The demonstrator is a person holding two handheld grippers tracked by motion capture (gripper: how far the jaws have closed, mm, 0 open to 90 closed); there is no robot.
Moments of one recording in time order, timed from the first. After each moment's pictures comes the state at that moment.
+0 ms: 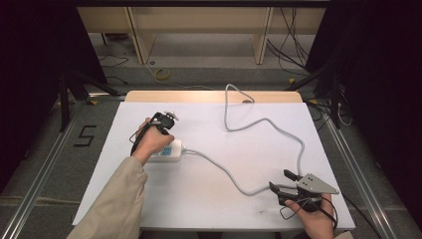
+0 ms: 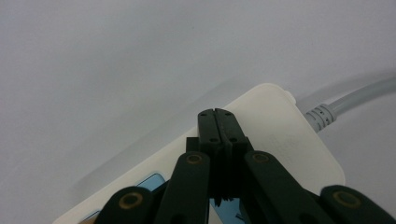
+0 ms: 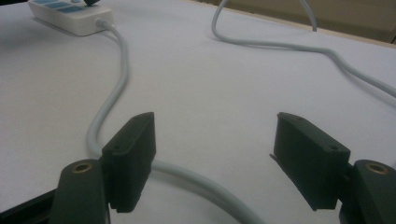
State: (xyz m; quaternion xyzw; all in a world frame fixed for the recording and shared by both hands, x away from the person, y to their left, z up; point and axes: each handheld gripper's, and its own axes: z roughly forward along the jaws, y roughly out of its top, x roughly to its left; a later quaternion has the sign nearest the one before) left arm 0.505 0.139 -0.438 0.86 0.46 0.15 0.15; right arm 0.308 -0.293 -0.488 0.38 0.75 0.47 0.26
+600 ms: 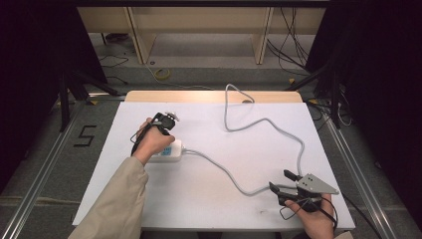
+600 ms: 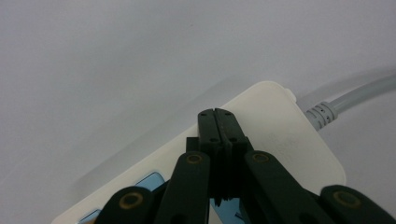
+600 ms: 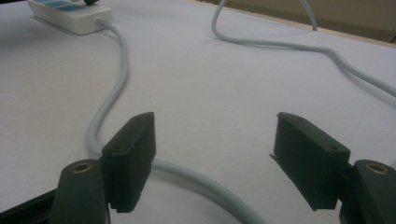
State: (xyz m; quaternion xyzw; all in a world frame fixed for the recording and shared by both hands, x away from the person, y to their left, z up) left arm 0.504 0.138 -0.440 0.86 0.46 0.15 0.14; right arm 0.308 -0.293 -0.488 0.38 0.76 0.47 0.26
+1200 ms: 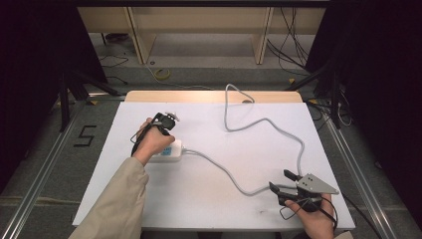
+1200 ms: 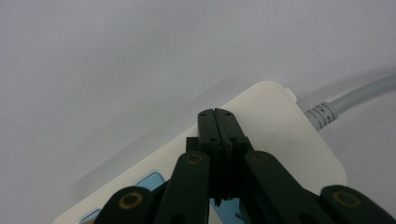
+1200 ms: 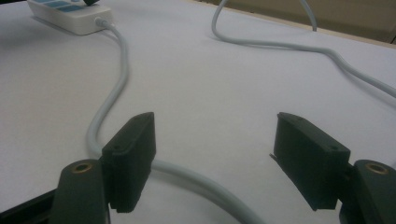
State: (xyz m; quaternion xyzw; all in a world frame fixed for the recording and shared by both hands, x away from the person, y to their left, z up) left arm 0.504 0.138 -0.439 0.86 0.46 0.15 0.14; right arm 0.308 -0.293 -0.487 0.38 0.76 0.47 0.26
